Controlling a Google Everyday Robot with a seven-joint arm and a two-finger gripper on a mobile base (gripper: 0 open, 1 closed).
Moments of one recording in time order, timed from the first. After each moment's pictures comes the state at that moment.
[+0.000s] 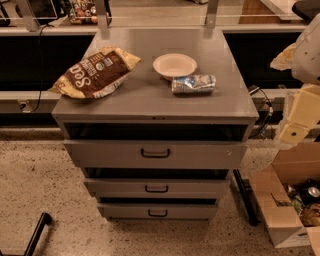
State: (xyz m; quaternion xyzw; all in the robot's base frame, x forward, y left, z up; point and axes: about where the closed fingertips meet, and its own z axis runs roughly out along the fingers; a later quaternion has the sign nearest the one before) arm 0.438 -0.217 0.977 -0.60 0.78 -0.04 0.16
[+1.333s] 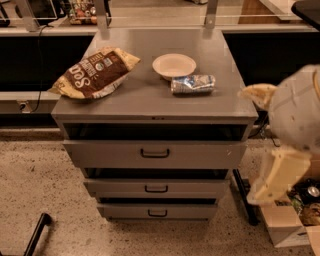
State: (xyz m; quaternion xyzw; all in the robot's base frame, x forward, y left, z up) arm 0.374 -0.148 0.950 -0.67 0.70 0.00 0.25
